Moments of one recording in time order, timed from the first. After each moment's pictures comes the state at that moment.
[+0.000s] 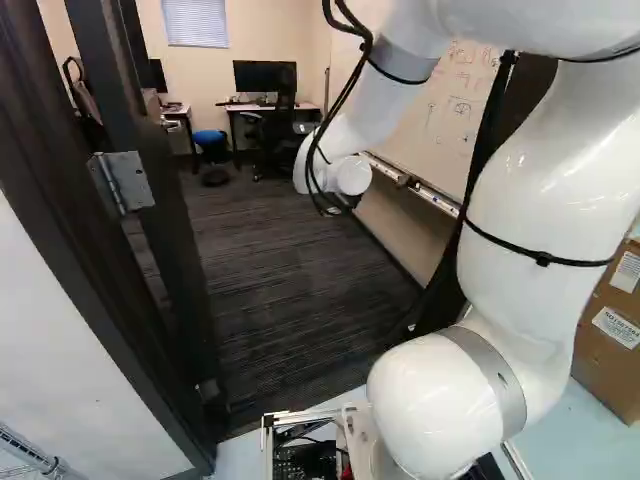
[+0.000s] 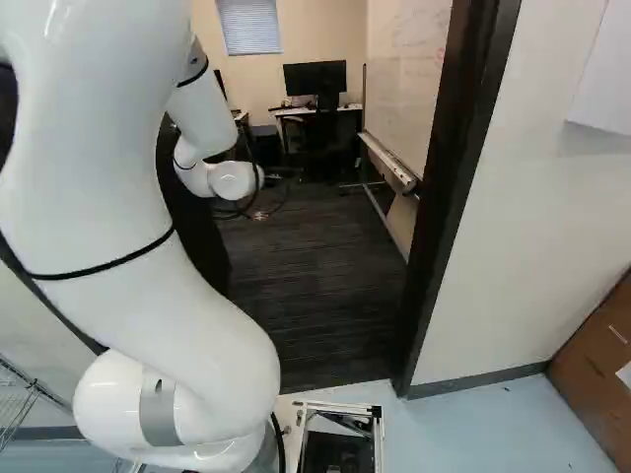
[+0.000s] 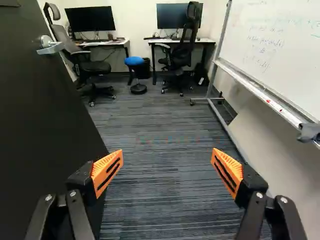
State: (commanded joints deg) arm 10.3 -4.7 -37.0 1.6 38.7 0.0
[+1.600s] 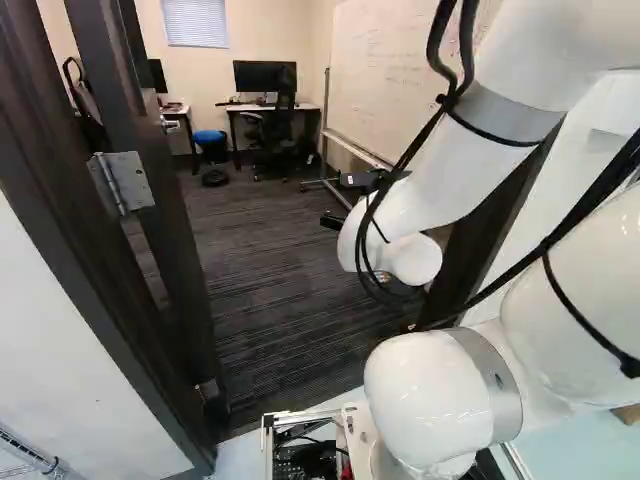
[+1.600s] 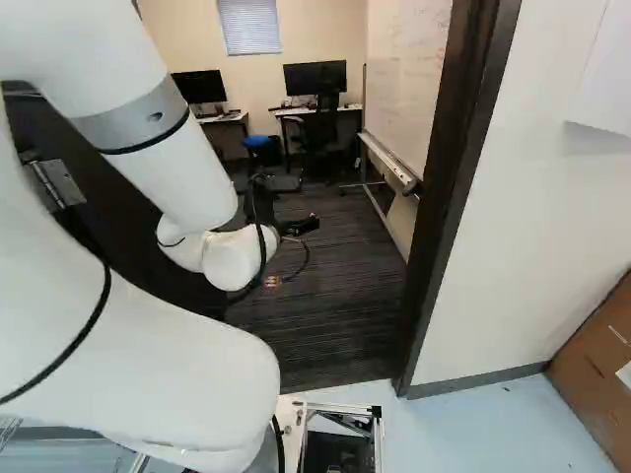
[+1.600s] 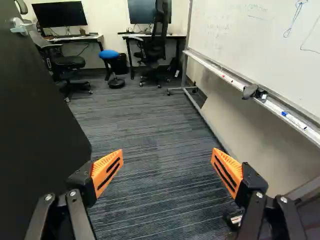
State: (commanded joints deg) arm 0.7 14.6 -7.1 0.1 49.3 0.0
